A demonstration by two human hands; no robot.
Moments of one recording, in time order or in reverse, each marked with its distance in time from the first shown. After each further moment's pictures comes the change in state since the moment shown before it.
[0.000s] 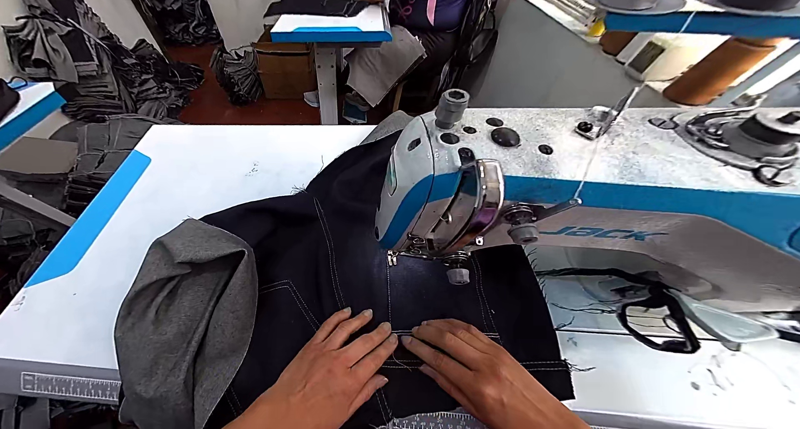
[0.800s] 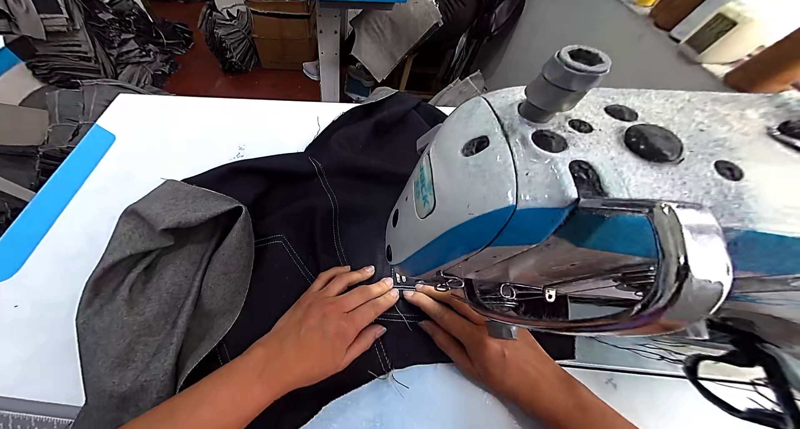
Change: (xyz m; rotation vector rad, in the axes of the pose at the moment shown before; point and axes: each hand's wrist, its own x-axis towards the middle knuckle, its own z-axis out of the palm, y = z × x) left_hand 0.052 -0.065 0.003 -0.049 0.037 -0.013; right_hand 0.036 0.053 0.012 -0.070 -0.021 0.180
